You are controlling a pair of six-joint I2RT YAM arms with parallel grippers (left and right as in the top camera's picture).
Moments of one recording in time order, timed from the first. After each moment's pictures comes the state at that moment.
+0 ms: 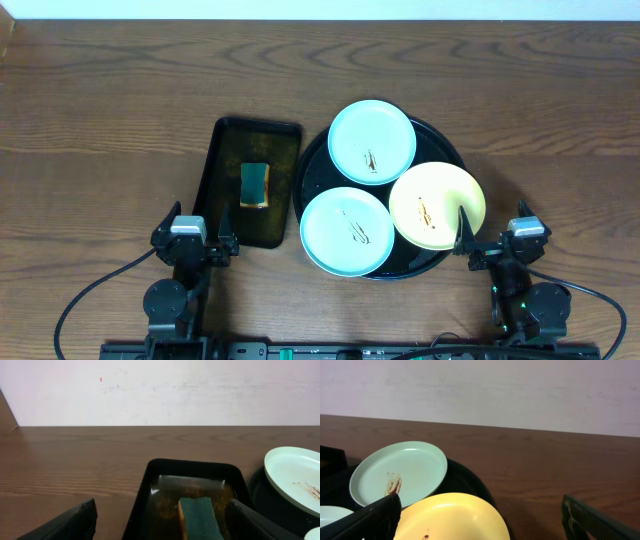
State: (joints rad) left arm 0.01 0.01 0.01 -0.10 0.04 -0.01; right arm 0.03 0.02 0.01 -0.06 -0.10 0.01
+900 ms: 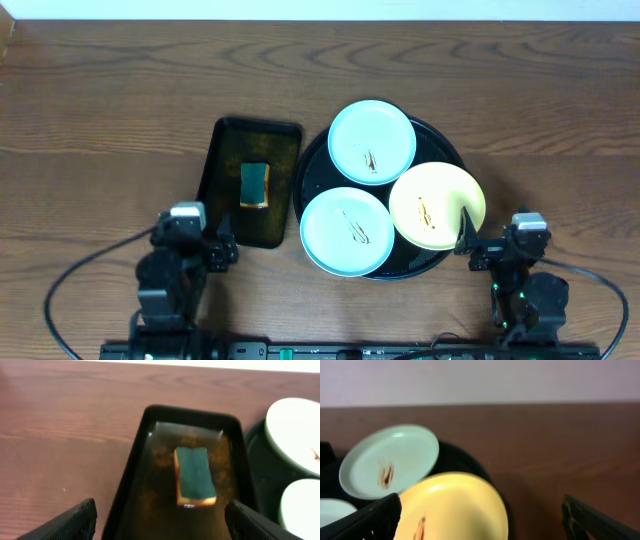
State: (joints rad) left arm 0.01 0.31 0.29 -0.43 0.05 -0.05; right arm 0.03 0.12 0.05 -0.14 -0.04 0.09
